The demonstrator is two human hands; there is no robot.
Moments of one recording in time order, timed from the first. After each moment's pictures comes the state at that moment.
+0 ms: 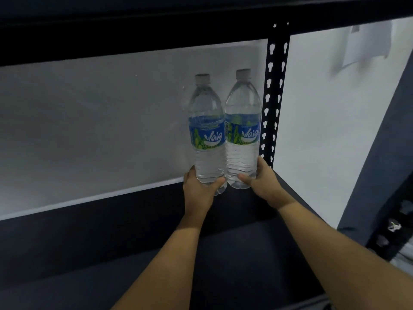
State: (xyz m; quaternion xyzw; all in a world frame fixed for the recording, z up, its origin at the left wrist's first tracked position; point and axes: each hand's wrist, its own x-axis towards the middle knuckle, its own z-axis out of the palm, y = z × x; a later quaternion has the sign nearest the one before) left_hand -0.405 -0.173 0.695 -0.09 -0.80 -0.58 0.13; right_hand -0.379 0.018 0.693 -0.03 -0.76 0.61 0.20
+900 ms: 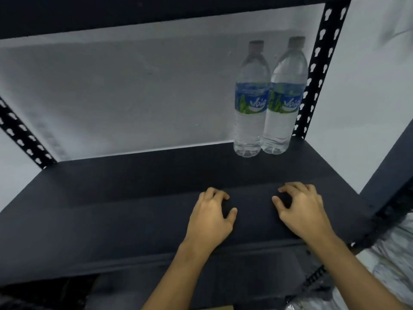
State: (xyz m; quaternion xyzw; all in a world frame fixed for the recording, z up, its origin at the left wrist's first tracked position) left_hand -0.203 -0.293 0.695 -0.15 -0.94 -0.29 0.02; right_hand -0.179 -0.078 0.683 -0.13 -0.96 0.21 0.16
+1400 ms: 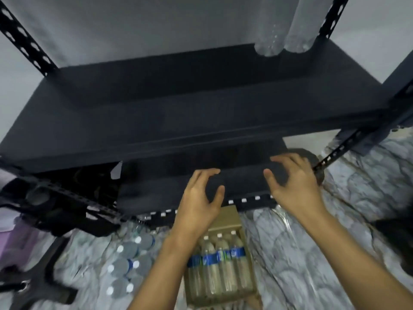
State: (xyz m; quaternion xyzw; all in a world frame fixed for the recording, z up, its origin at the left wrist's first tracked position) left_hand -0.030 -0.430 0.612 -0.12 -0.88 -0.45 -0.02; right_hand -0.015 -0.211 0.615 -0.09 -0.94 0.28 0.19
